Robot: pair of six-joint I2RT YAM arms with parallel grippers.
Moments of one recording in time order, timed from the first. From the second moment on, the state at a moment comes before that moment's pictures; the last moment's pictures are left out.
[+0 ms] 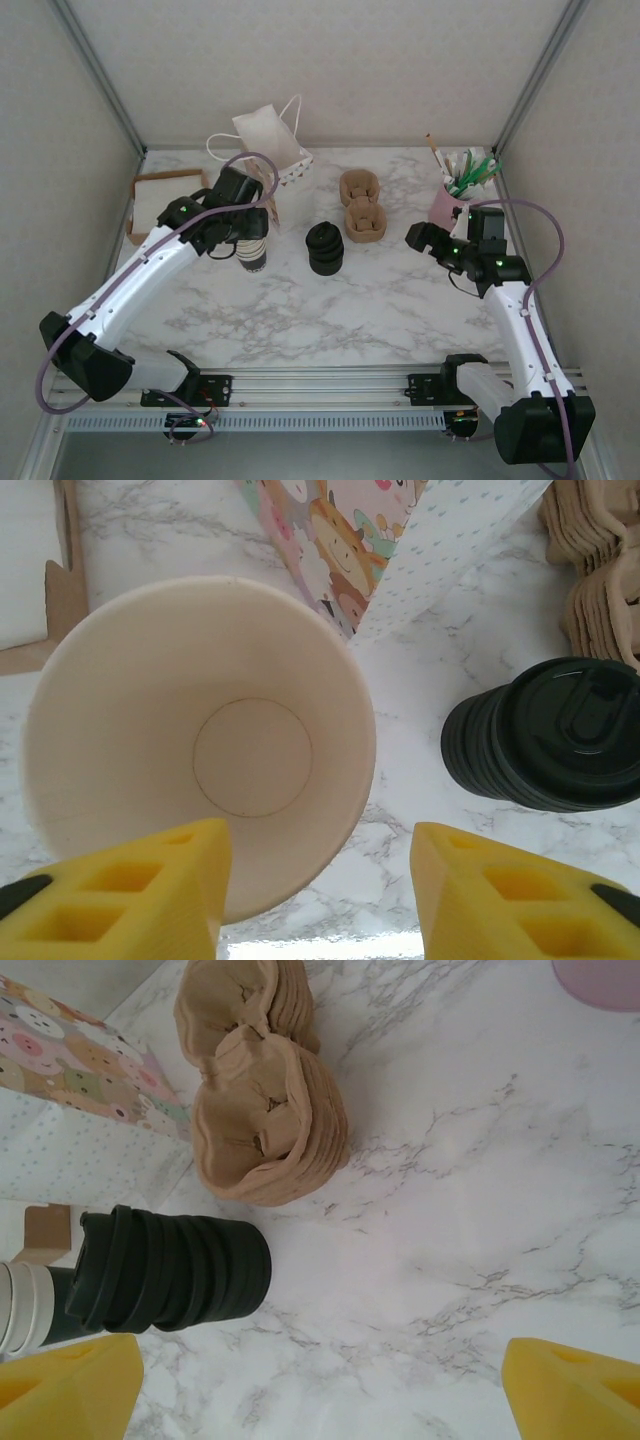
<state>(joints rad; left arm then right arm) -0.54 1.35 1.41 -1.02 -0.24 -0.50 0.06 0.97 0.86 -0.68 -0.37 0.50</state>
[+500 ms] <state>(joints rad) -0.54 1.46 1.49 -1.04 -0.27 -0.47 0.06 0.95 0.84 -0.70 -0.37 0.48</state>
